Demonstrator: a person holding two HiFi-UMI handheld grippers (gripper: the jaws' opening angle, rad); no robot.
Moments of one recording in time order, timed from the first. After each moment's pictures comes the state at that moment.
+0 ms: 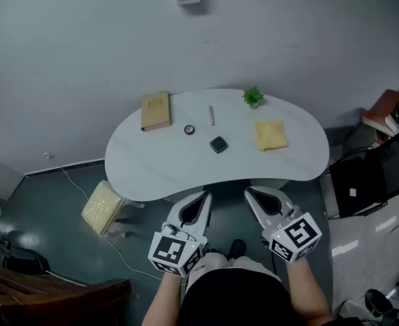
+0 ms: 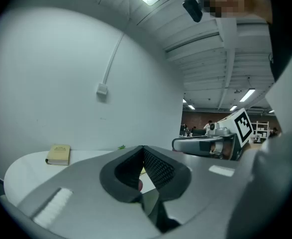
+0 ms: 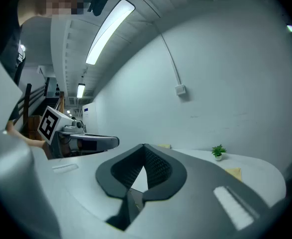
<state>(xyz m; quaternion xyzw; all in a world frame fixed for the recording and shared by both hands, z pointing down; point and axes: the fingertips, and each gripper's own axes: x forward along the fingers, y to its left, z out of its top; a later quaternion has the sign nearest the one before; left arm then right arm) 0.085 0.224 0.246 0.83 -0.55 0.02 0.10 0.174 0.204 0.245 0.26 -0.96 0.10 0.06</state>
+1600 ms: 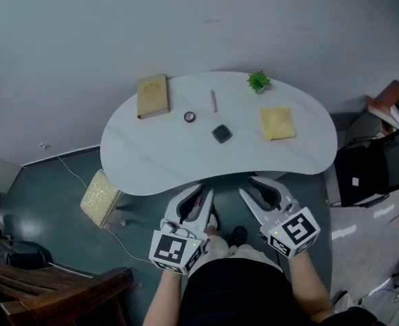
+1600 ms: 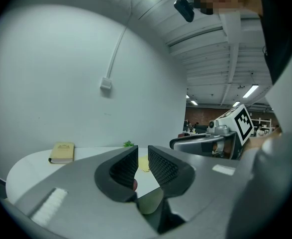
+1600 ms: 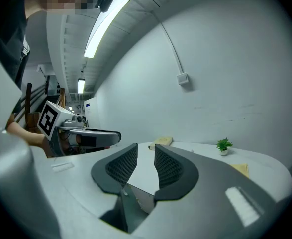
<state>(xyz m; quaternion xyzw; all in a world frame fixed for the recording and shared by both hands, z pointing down) 0.061 0.192 0.274 0.82 -0.56 0.05 0.10 0.143 0.172 0.279 0.24 -0.96 0.11 0.09</state>
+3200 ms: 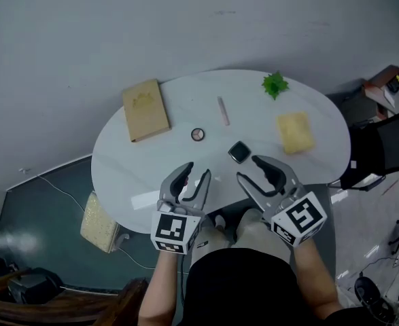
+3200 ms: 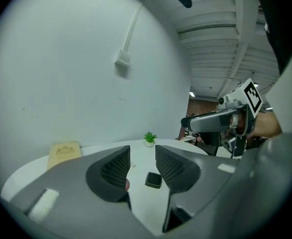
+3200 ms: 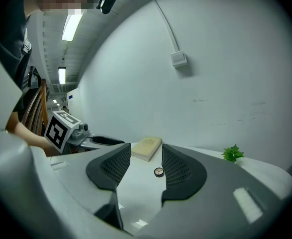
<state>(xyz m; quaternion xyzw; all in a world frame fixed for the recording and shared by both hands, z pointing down) -0.084 0.006 0.345 0.84 -0.52 0.10 0.14 0.012 0.007 0.301 0.30 -0.94 0.12 0.14</state>
